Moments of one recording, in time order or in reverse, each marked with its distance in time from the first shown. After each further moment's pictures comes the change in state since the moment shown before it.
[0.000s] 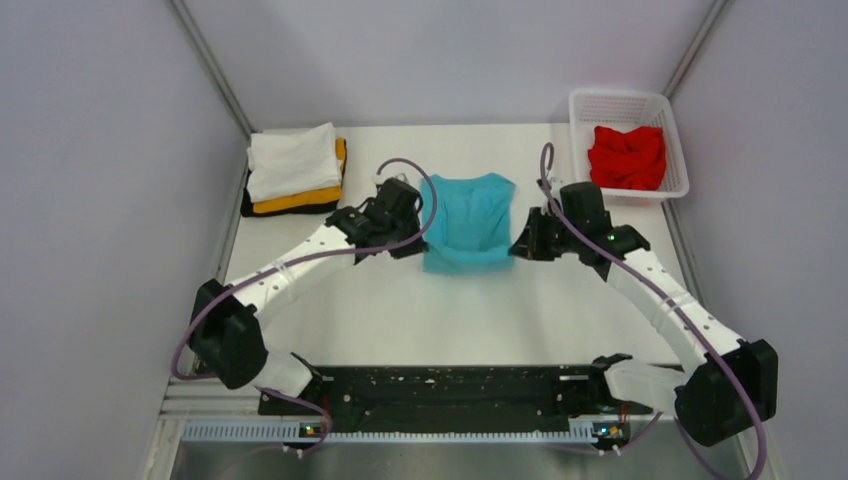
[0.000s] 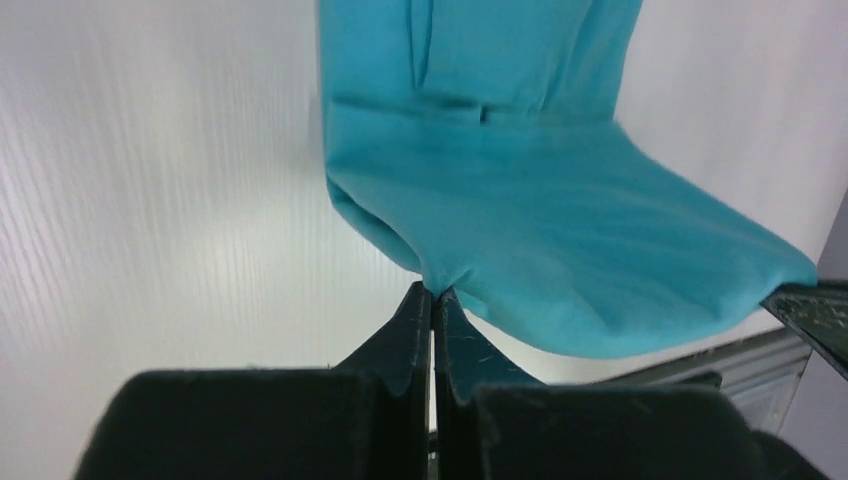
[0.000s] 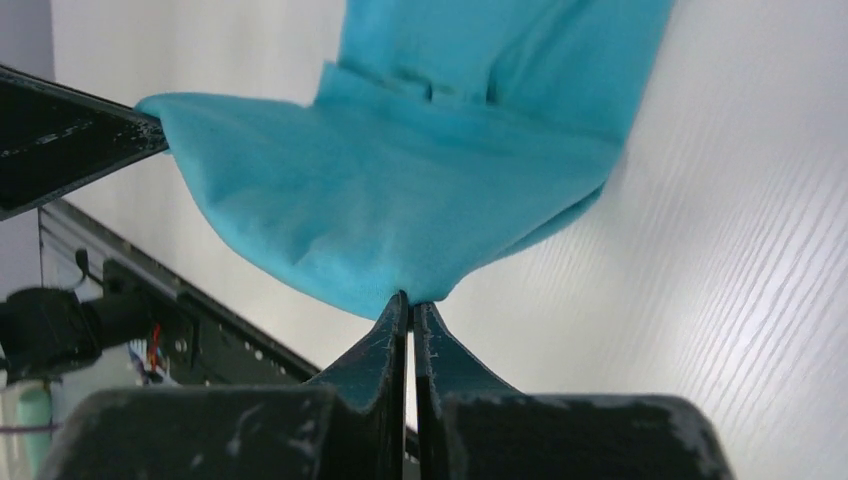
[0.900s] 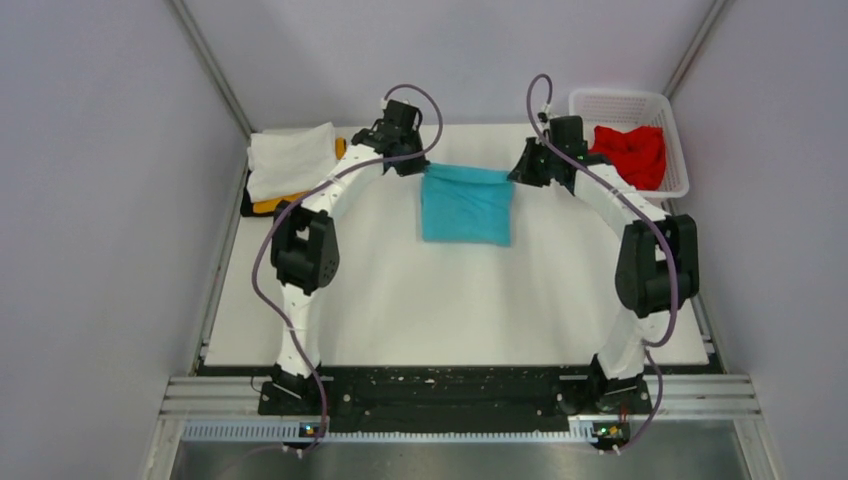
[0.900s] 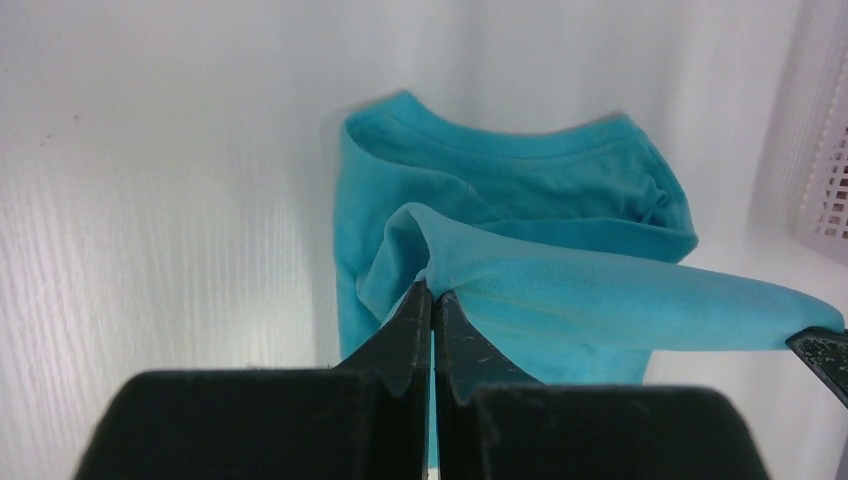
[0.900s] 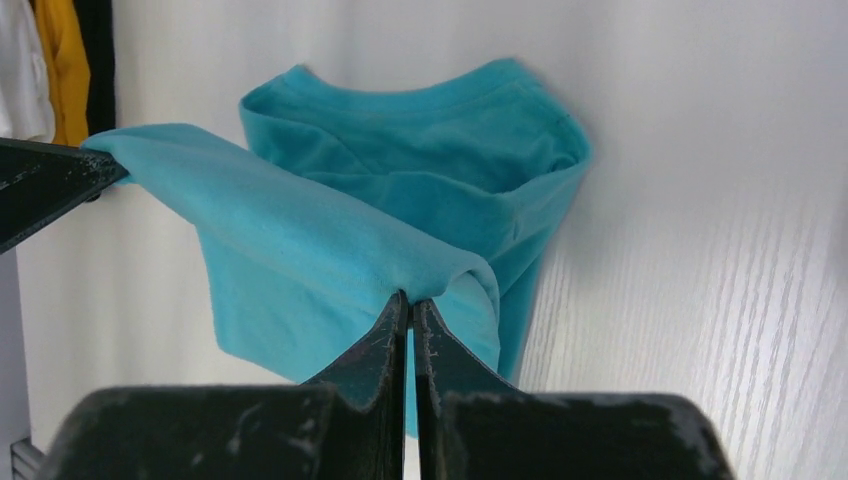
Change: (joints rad) left arm 0.303 0.687 0.799 0.009 0.051 0.267; right arm -0.167 0.663 0.533 0.243 0.072 -0.004
